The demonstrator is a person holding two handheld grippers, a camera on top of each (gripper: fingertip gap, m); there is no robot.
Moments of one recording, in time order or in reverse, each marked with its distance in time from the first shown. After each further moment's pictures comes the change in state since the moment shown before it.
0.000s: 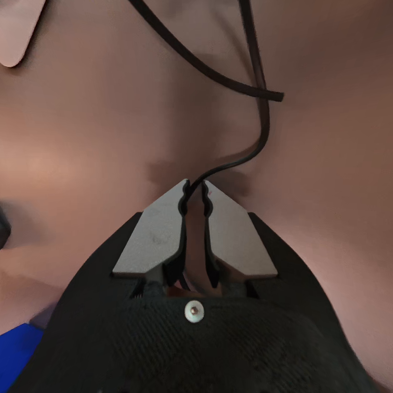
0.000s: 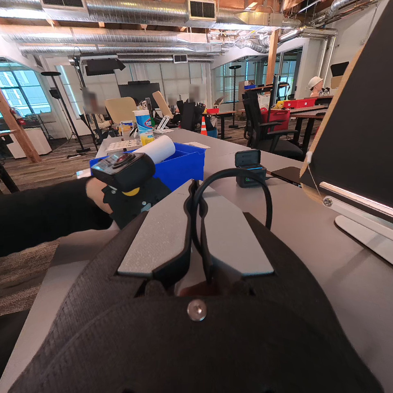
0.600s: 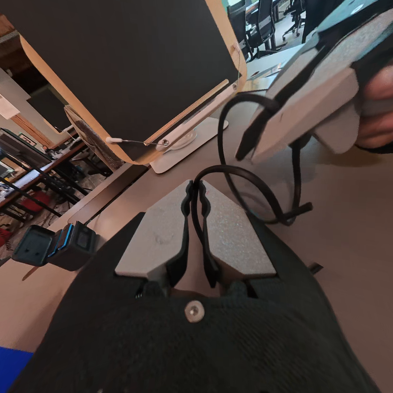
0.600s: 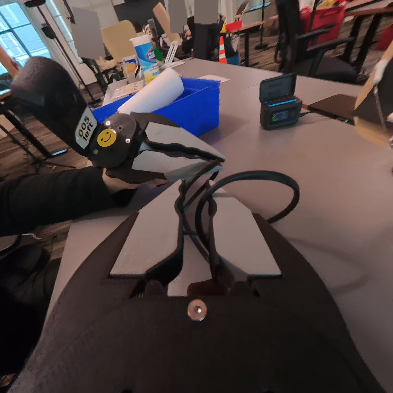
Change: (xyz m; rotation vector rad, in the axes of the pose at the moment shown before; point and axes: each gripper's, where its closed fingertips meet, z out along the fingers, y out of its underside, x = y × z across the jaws) left arm -0.060 -0.067 -0.053 0.659 -0.442 -0.092; right arm -0.006 0.060 0.013 -0.309 -0.079 0.117
